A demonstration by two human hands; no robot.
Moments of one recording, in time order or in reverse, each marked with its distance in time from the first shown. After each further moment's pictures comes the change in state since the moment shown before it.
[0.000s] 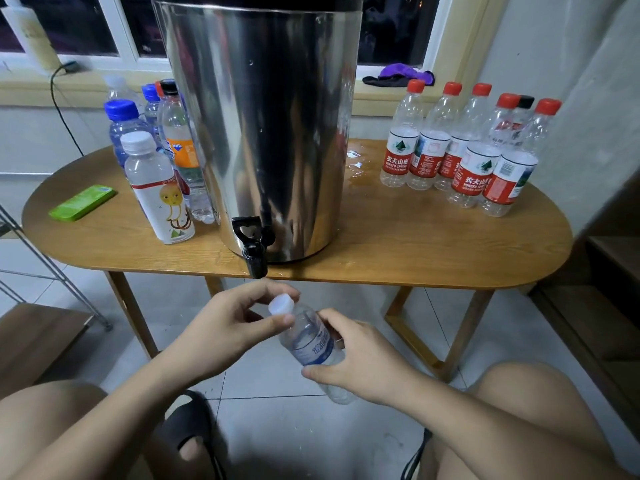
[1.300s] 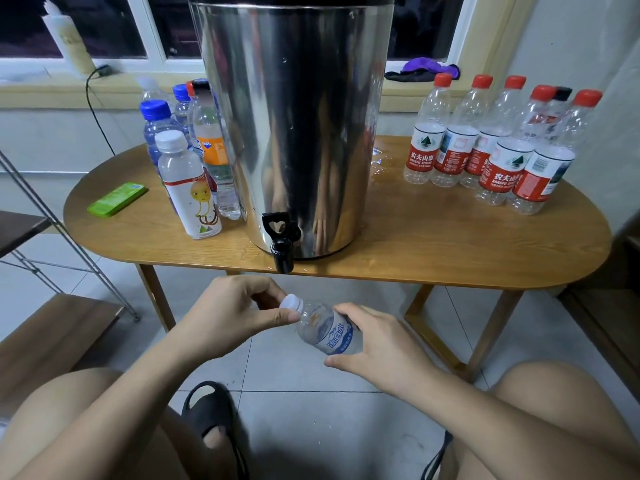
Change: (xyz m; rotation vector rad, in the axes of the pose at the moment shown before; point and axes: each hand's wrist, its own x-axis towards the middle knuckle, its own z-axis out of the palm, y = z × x) left_hand 0.000 -0.001 -0.030 0.362 0.087 -0.030; right_hand 0.010 0.008 0.007 -0.202 0.107 -0.042
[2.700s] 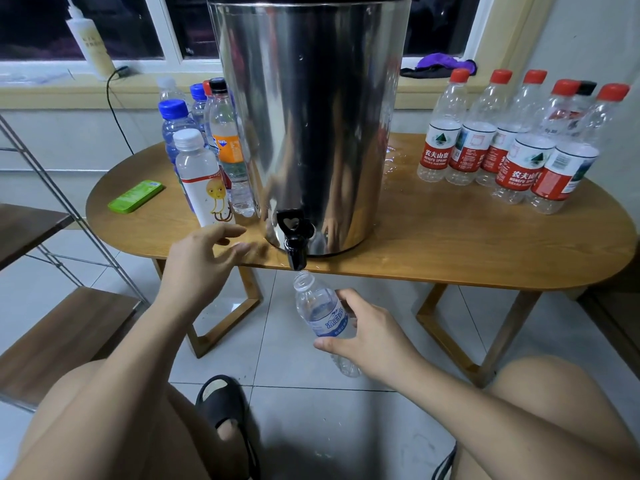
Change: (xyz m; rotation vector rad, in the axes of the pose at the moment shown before) left_hand 0.029 -0.044 -0.042 0.238 0.465 -0.137; right_hand 0.020 -0.018 0.021 0.236 0.000 0.100
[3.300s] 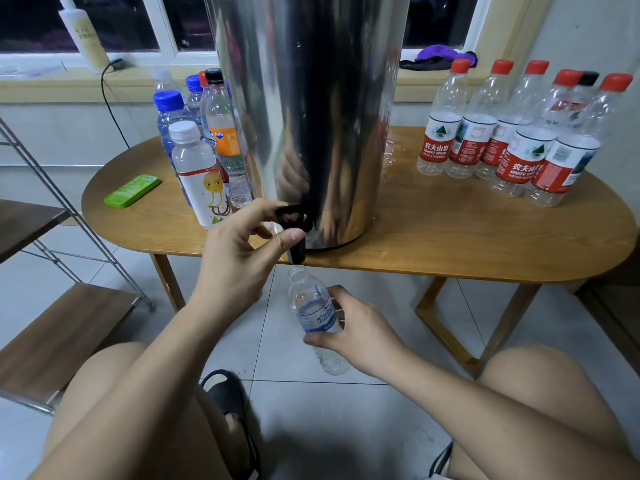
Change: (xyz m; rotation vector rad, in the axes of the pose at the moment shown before) left_hand -0.025 0.075 0.004 -0.468 0.006 0.286; right_hand 0.009 -0.003 0.014 0.015 -0.055 0.007
